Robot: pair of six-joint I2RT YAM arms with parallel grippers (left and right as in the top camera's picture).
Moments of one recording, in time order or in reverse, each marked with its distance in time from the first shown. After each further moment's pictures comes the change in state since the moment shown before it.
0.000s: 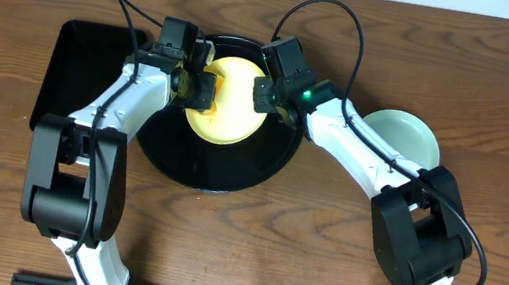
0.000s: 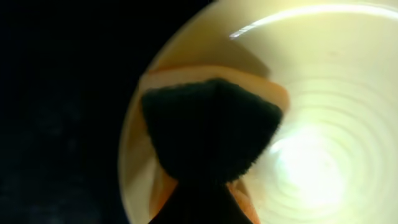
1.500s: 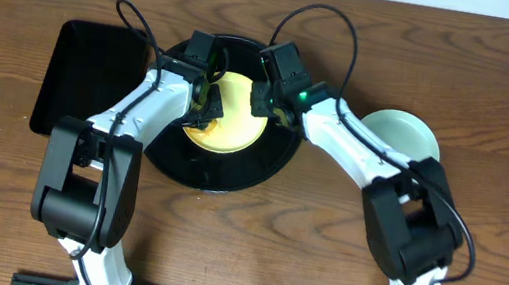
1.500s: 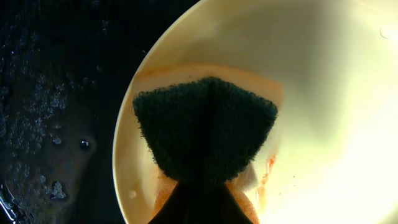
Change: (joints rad) left arm -0.107 0.000 0.000 -0.153 -0.213 -0.444; right arm -0.007 0.072 0.000 0.027 -0.067 0.018
